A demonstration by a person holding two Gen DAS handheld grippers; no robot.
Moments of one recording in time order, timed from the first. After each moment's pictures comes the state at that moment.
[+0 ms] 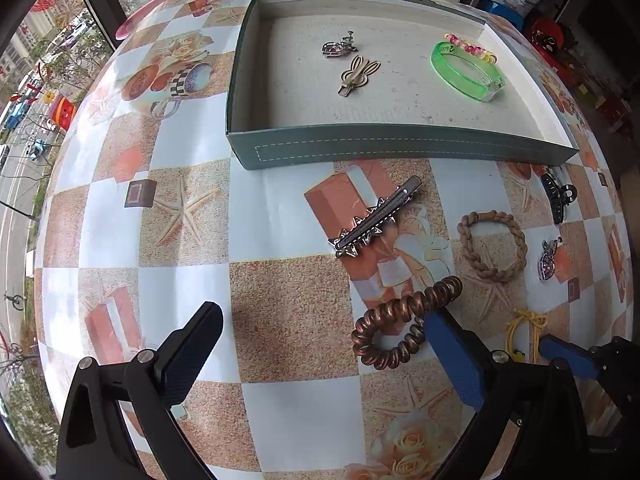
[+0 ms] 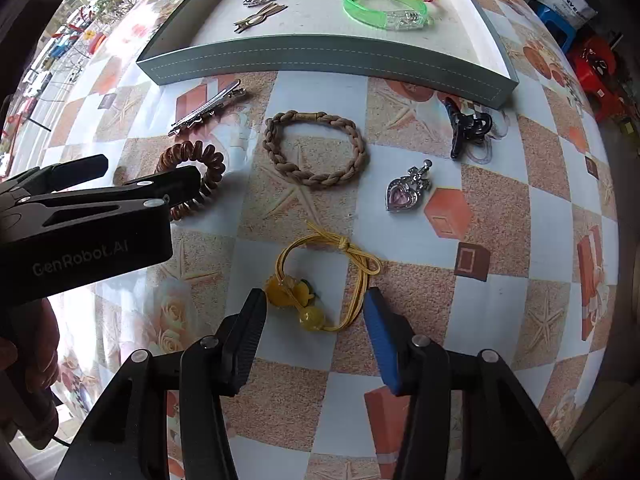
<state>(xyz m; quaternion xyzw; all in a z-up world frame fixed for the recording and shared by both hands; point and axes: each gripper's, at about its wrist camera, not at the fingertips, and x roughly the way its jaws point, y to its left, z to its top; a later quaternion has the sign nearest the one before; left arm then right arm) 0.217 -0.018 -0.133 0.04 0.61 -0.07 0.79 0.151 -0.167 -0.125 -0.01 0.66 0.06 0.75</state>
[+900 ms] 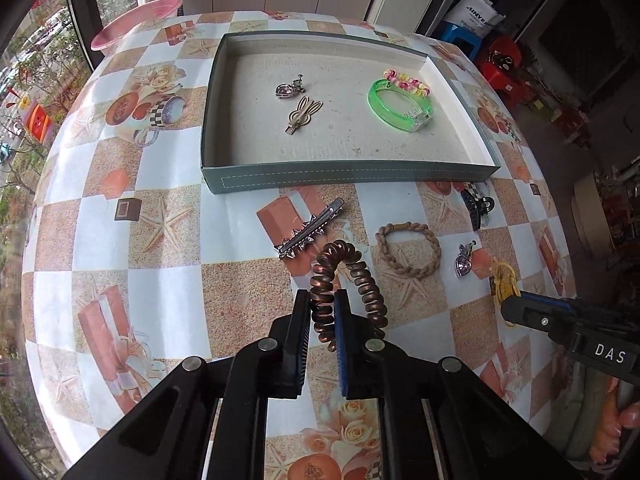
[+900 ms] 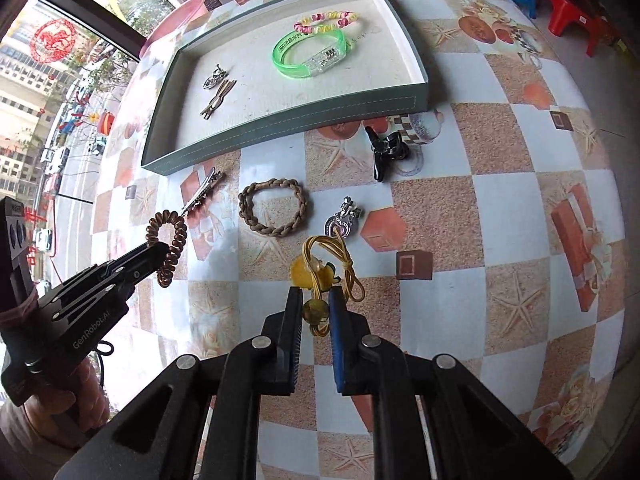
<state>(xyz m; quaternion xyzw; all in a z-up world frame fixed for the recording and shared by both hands) 0.201 -0.022 -0.084 -0.01 0.58 -0.15 0.80 0.161 -0.254 -0.079 0.16 0.64 0.07 0.75</state>
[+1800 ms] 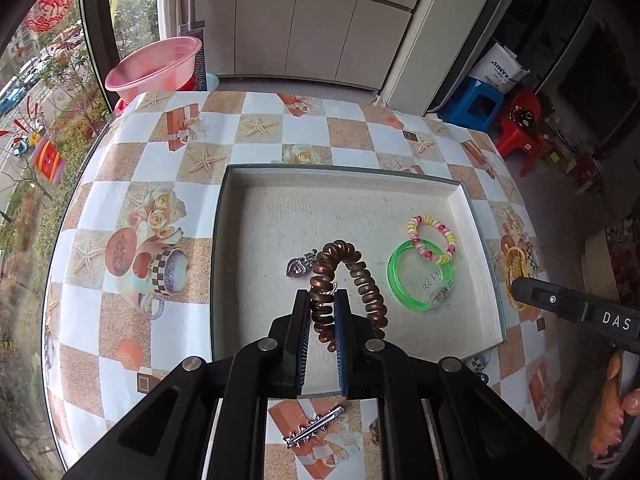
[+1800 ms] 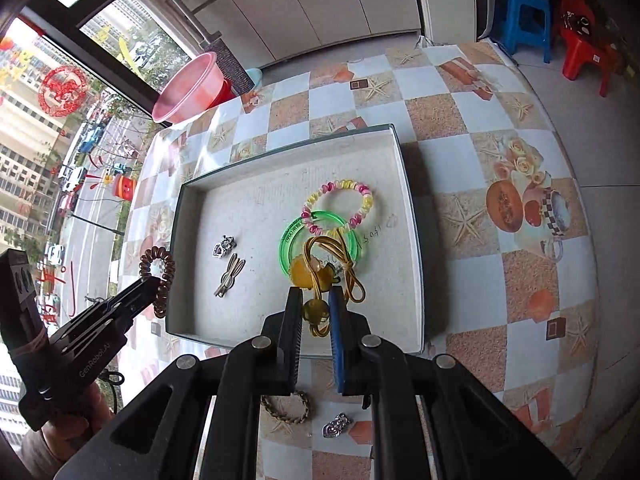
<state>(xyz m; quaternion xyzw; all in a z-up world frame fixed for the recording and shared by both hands) 0.339 -0.029 -0.039 -0.05 0.53 -0.10 0.84 0.318 -0.291 -0.028 0.17 0.58 0.09 0.79</state>
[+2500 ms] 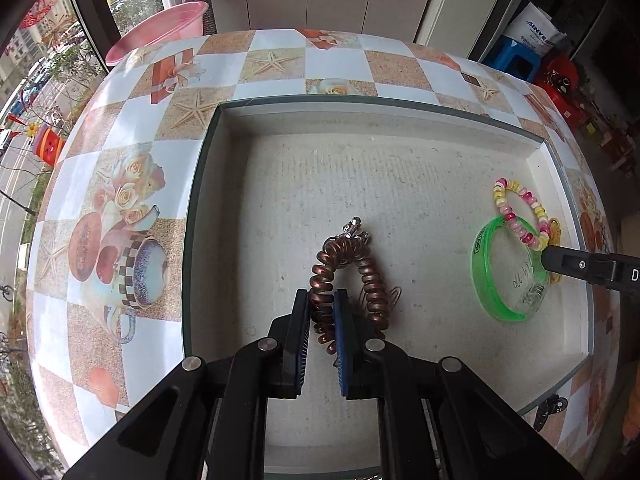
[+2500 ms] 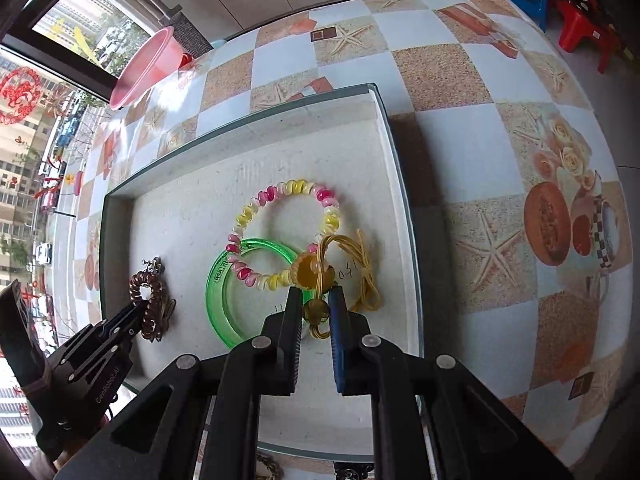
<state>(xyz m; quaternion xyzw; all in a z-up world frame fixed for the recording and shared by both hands) 0.378 -0.039 -0.124 0.00 0.58 -0.05 0.81 0.377 -0.295 -0.112 0.17 0.63 0.06 0.75</state>
